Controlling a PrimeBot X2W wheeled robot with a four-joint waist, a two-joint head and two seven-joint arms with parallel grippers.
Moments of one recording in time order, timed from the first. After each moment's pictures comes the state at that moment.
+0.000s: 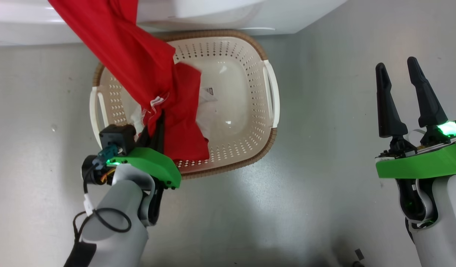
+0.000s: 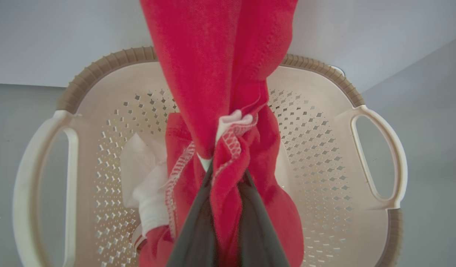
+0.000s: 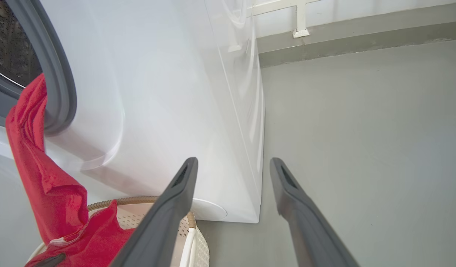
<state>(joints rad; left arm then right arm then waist) -0.73 0.02 -0.37 0.85 -0.51 0.03 -0.26 -0.36 -0.15 0.02 0.08 0.47 0.13 -0.26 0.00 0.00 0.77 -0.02</state>
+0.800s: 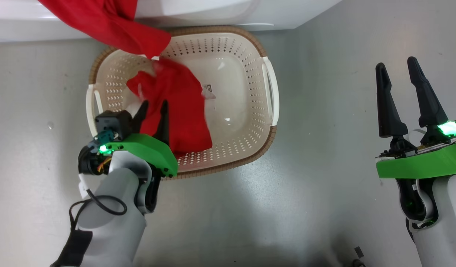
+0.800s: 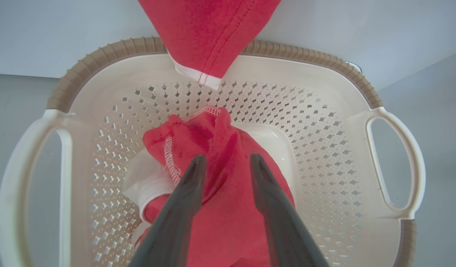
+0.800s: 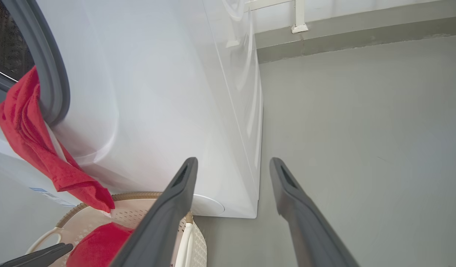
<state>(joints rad) -0.81 0.02 -0.38 0.92 -0.56 0.03 -0.26 -0.36 -0.15 0.02 0.08 0.47 0.13 -0.26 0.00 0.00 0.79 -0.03</state>
